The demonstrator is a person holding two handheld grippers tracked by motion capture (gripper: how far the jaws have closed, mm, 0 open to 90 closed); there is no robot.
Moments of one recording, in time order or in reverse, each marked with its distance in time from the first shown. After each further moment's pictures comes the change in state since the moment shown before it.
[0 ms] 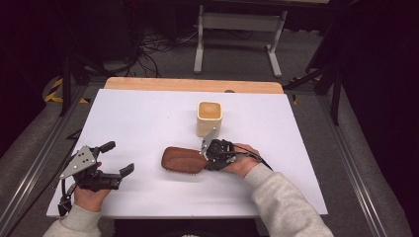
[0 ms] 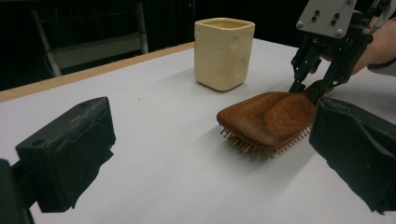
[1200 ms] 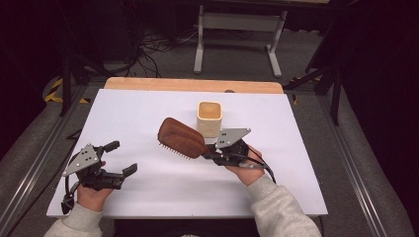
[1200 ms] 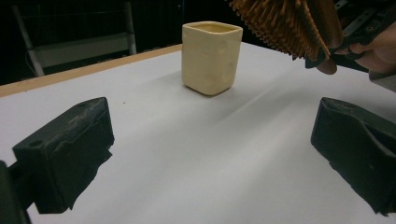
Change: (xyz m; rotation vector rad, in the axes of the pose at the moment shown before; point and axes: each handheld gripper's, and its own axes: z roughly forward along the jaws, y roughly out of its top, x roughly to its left) left arm -0.002 0.003 0.008 -0.005 -0.051 -0.029; right arm 0.030 -0.015 -0.057 -0.526 -0.208 0.066
